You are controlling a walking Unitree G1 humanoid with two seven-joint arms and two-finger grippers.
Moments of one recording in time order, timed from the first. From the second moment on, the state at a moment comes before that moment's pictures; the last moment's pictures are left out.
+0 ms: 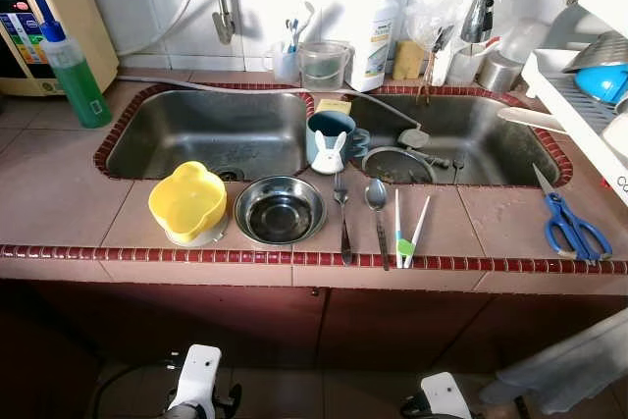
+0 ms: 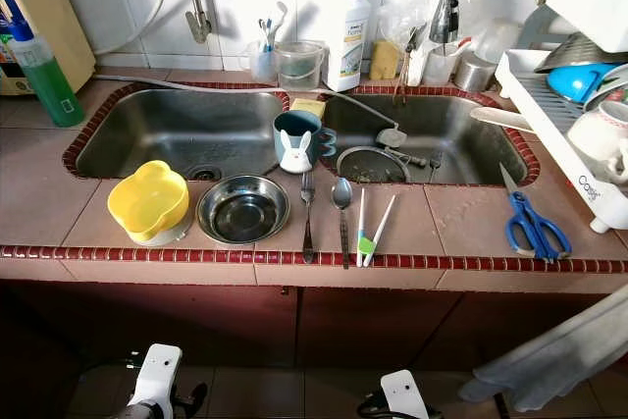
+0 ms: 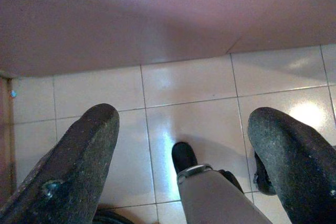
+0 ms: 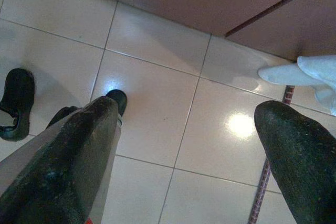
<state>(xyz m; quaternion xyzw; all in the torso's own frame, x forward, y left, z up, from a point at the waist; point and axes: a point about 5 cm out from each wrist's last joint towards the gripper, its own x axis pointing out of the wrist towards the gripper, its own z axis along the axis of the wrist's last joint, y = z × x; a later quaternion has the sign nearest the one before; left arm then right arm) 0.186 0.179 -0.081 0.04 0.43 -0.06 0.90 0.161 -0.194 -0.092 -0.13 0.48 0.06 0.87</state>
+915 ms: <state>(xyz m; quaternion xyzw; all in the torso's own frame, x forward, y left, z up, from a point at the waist) 0.201 0.190 -0.065 0.10 0.35 -0.12 0.92 0.187 -0.183 -0.078 -0.14 0.41 0.13 0.89</state>
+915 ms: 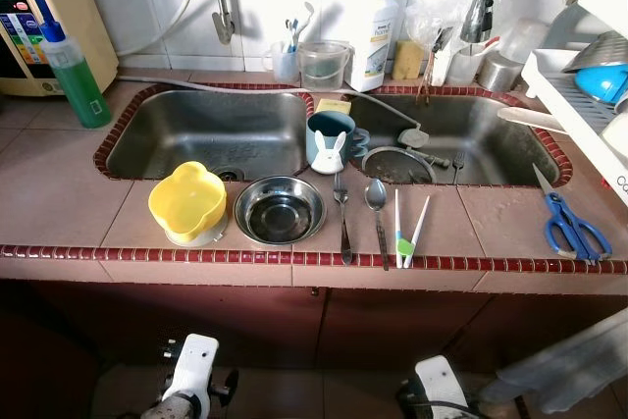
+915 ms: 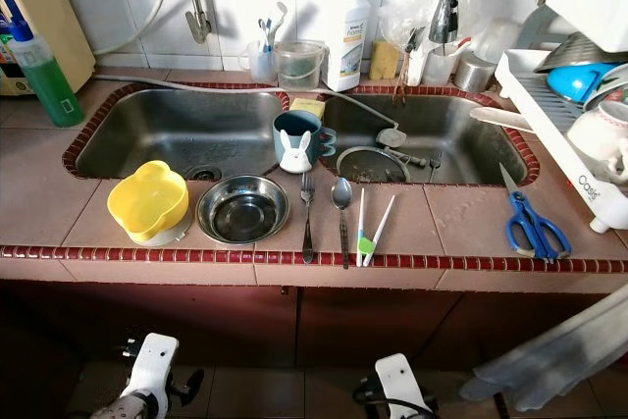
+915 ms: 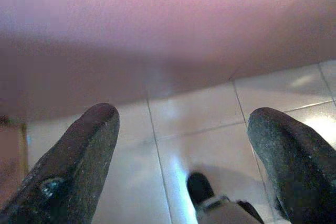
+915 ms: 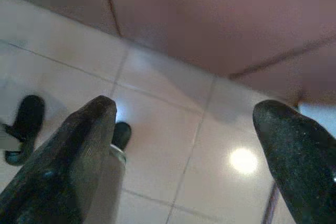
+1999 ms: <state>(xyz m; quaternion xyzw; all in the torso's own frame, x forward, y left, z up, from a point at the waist) 0.221 0.186 0.046 0.18 0.00 -0.46 0.87 0.234 -0.171 0.041 -0.04 0.12 0.48 0.87</state>
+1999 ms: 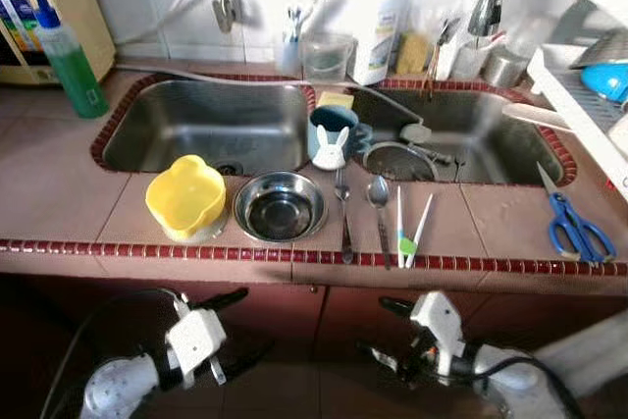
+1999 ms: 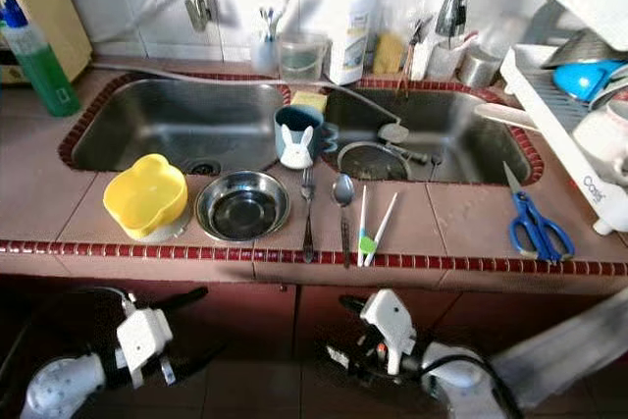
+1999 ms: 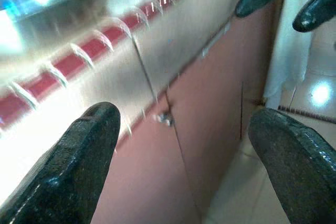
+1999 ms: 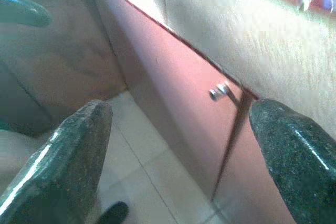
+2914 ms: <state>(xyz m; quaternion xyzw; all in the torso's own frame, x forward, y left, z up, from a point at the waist) 0.271 0.197 0.139 0.11 -0.08 -0.42 0.90 0.257 -0.151 0.147 0.05 0.03 0.51 0.86</state>
